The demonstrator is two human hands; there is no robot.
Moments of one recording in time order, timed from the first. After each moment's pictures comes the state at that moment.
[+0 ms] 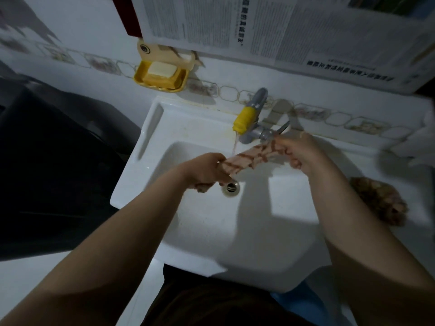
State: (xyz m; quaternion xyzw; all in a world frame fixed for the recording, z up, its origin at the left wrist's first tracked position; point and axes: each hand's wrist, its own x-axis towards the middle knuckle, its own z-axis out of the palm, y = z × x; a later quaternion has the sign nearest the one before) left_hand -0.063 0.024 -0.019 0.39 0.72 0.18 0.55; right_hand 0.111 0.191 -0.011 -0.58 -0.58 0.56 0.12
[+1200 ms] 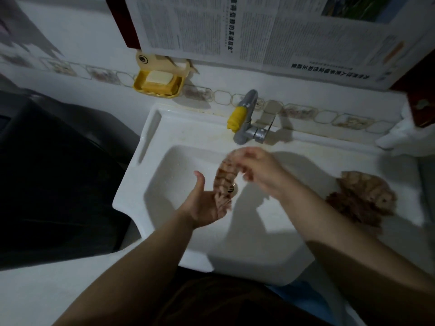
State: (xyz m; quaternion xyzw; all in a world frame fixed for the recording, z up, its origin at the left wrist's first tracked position) left_hand -0.008 -0.040 -0.081 -0.10 0.32 0.53 0.78; right_hand 0.095 0.097 0.017 -0.42 -0.58 0.69 0.09
